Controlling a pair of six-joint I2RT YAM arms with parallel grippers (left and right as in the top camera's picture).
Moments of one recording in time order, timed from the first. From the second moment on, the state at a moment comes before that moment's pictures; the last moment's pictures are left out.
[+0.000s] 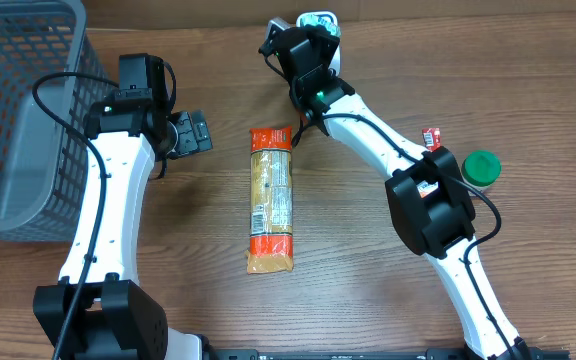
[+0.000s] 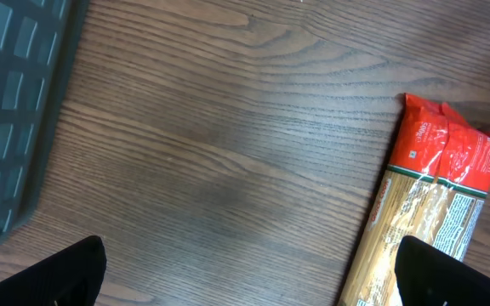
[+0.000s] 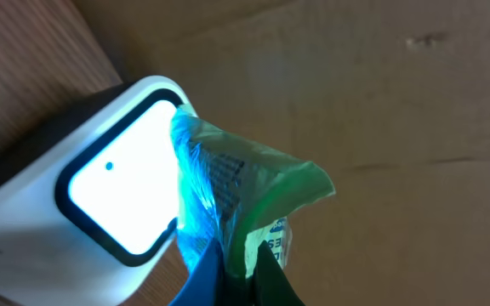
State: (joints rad) left arm 0.05 1.64 1.48 -1.03 -0.11 -0.25; right arm 0.59 2.52 2.15 -0.11 0.70 -0.93
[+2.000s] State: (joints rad) left arm 0.05 1.64 1.48 -1.03 -0.11 -0.25; right arm 0.39 1.97 1.73 -1.33 0.05 -0.04
